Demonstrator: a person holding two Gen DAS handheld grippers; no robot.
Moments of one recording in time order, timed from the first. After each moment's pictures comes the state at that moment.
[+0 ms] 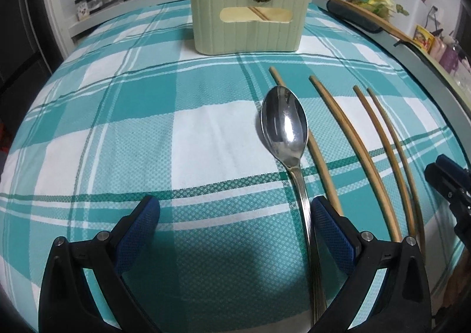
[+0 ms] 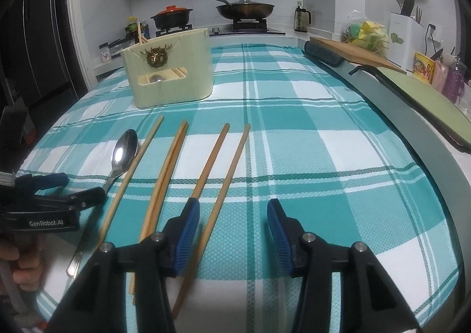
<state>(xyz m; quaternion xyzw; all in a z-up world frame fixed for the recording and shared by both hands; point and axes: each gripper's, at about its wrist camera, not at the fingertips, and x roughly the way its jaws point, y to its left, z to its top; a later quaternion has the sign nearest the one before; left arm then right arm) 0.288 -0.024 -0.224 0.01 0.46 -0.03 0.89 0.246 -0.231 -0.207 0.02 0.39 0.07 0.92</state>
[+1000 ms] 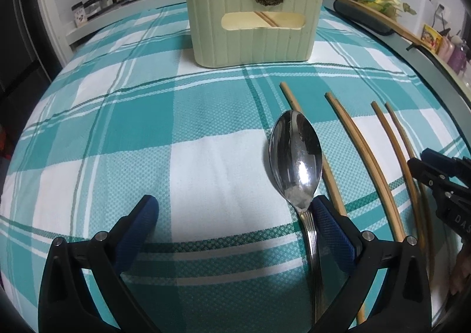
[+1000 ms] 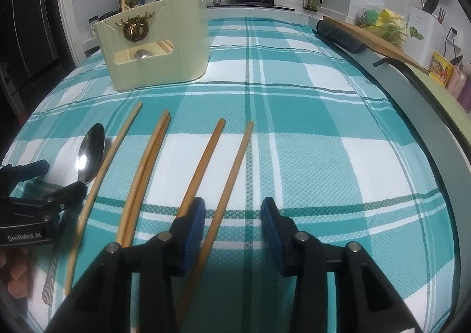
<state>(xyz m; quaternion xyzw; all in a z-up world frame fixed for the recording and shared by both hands) 0.325 -0.025 -0.224 0.02 0.46 -0.02 0.89 0.313 -0.219 -0.229 -0.02 0.46 0.07 0.89</state>
